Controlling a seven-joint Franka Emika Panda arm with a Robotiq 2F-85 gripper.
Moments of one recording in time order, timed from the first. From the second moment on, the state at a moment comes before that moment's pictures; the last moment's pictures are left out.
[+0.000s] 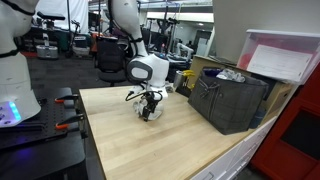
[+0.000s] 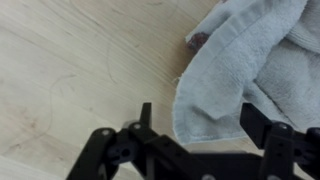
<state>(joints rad) -0.30 0.56 -0.04 -2.19 0.36 2.78 0.32</state>
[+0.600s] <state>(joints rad) -0.35 0.56 0.05 -2.19 0.52 2.78 0.12</state>
